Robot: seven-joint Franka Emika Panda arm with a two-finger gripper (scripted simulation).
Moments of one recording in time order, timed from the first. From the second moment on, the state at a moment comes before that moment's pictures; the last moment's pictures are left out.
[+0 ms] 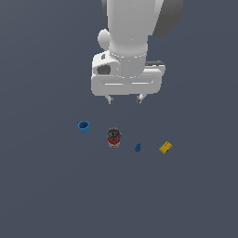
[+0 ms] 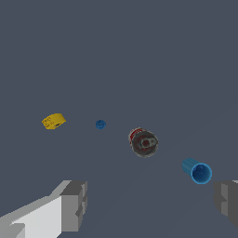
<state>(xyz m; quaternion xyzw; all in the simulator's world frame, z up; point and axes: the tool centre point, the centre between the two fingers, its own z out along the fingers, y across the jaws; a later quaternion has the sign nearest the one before) 0.002 0.020 0.327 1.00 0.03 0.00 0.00</state>
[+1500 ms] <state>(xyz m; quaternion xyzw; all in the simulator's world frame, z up) 0.019 0.045 0.271 0.99 0.15 0.00 0.00</state>
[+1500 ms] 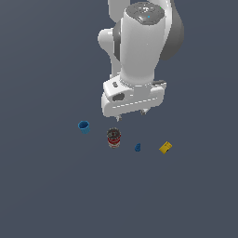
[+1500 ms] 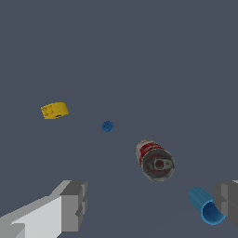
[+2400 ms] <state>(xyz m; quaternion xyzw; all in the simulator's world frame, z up) 0.030 0.086 0.128 0.91 0.40 0.00 0.01</state>
